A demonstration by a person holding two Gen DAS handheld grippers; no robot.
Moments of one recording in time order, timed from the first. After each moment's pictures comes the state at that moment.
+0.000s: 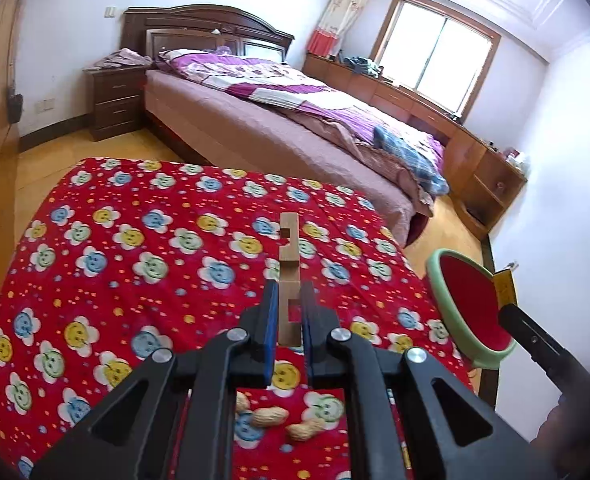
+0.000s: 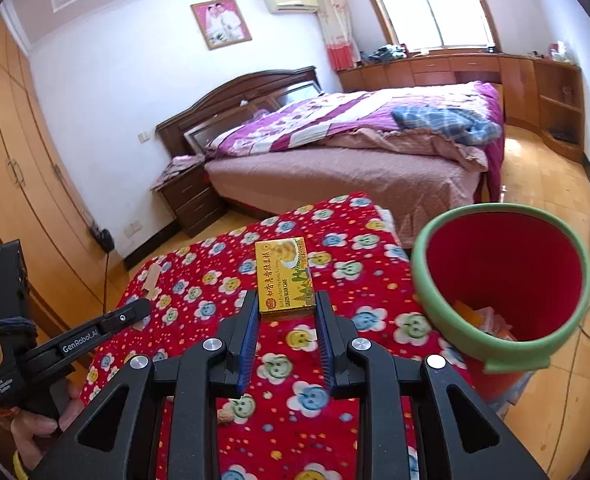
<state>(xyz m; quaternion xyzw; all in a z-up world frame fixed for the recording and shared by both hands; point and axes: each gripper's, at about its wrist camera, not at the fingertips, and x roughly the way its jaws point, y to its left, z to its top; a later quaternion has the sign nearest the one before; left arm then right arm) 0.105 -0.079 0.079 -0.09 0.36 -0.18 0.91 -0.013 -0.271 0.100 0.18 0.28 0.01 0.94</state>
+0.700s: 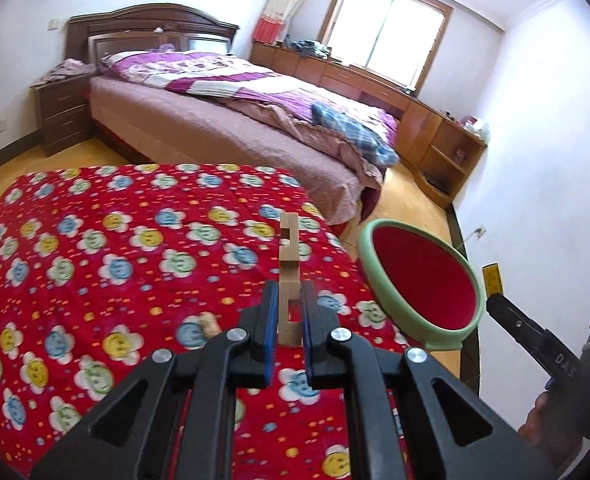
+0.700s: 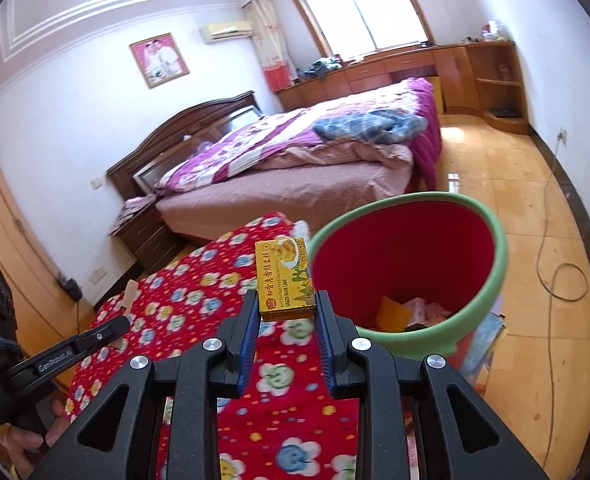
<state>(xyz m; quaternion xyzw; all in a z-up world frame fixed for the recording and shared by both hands) 0.089 -0.167 0.079 -0.06 0.36 -0.26 0.89 -0.066 -0.357 0.087 0.23 0.25 -0.09 0.94</state>
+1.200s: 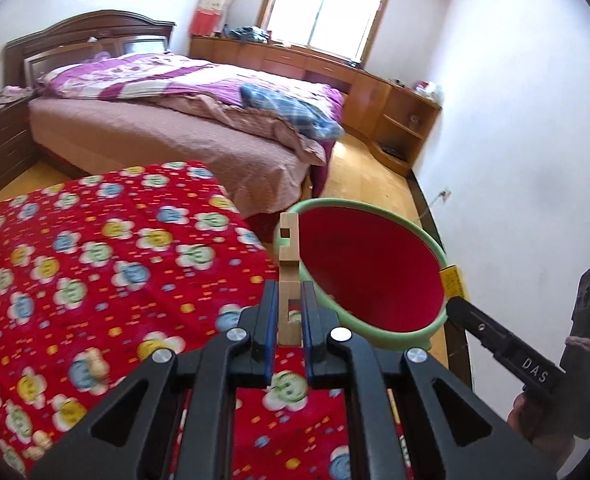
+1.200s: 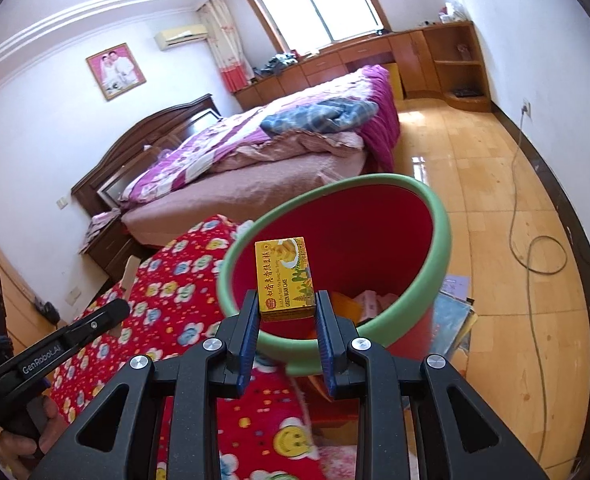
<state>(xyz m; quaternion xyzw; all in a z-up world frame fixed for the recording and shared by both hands) 0.096 -0.268 0.065 -0.01 0.36 -0.35 0.86 -0.071 -0.413 0.052 0.27 0.26 -0.15 0.91</state>
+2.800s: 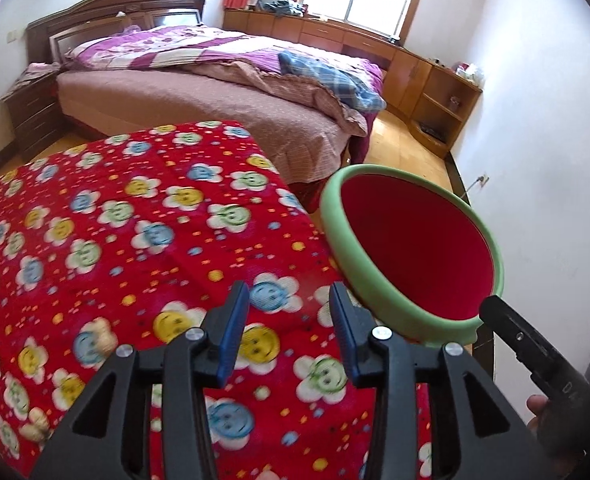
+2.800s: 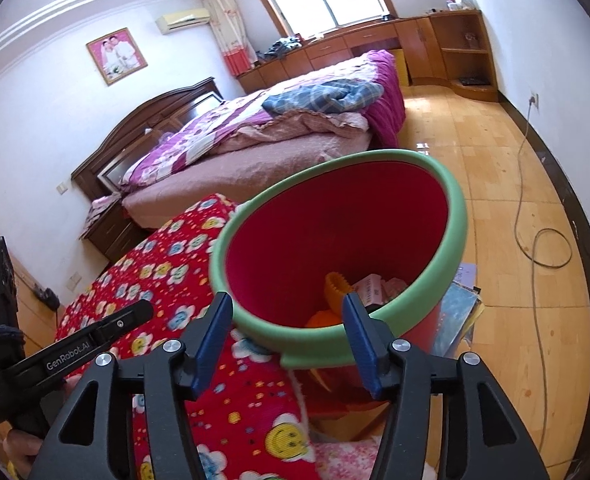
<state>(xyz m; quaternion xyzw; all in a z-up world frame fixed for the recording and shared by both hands) 0.108 -0.262 0.035 0.01 0.41 -0.27 0.87 -0.056 -0.407 0.035 0.26 0.29 -0.13 0.91</state>
